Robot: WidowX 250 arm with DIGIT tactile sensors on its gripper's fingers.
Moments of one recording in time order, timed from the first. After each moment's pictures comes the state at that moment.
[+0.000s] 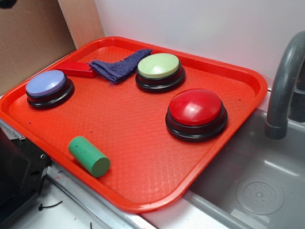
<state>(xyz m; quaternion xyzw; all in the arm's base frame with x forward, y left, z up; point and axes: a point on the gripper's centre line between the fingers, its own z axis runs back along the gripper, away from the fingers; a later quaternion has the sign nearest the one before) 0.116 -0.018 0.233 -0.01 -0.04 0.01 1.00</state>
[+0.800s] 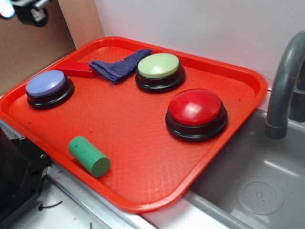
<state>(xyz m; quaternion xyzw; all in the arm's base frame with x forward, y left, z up) 0.167 0.065 0.163 0.01 -0.05 0.10 0.99</state>
